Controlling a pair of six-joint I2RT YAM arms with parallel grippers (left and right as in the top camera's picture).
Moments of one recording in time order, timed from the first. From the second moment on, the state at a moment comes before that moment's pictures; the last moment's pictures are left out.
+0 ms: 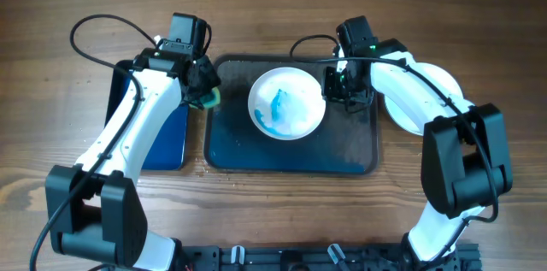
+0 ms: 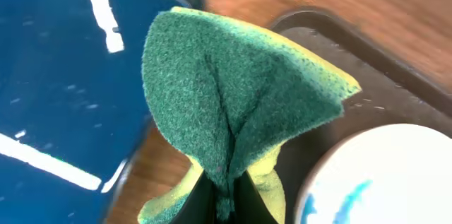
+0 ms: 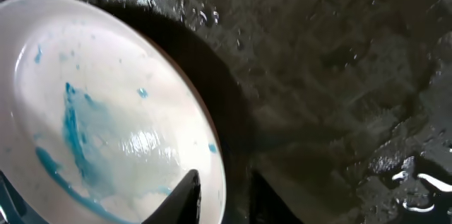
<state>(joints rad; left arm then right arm) -0.21 1.66 1.25 -0.81 -0.08 -0.65 0.30 1.92 1.31 -0.76 -0.23 0.43</state>
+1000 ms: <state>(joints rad) -0.44 1.91 1.25 -0.65 0.10 -0.50 0.31 2.05 1.29 -0.70 -0.52 0.27</state>
